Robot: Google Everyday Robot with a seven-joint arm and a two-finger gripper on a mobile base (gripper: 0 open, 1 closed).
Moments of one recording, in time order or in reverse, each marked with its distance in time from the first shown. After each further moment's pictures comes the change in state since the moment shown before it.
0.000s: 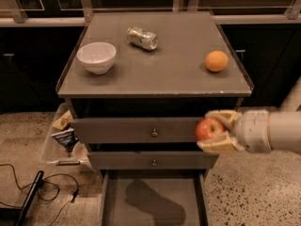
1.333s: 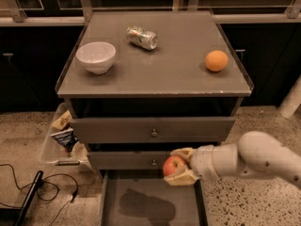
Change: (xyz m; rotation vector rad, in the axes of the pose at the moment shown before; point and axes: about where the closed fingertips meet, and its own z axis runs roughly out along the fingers) arm 0.092 0.079 0.129 -0.201 0.081 0.124
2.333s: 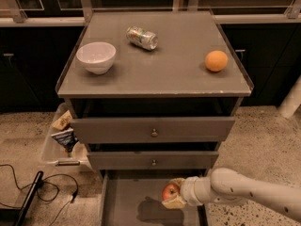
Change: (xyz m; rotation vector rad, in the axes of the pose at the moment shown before) arm 0.184 -0.012 0.136 0.030 0.154 0.111
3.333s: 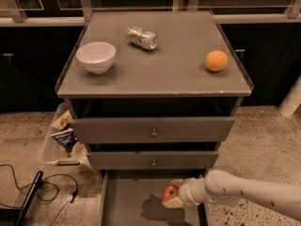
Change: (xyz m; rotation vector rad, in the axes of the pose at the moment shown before) arm 0.029 -0.020 0.033 0.026 0.037 0.022
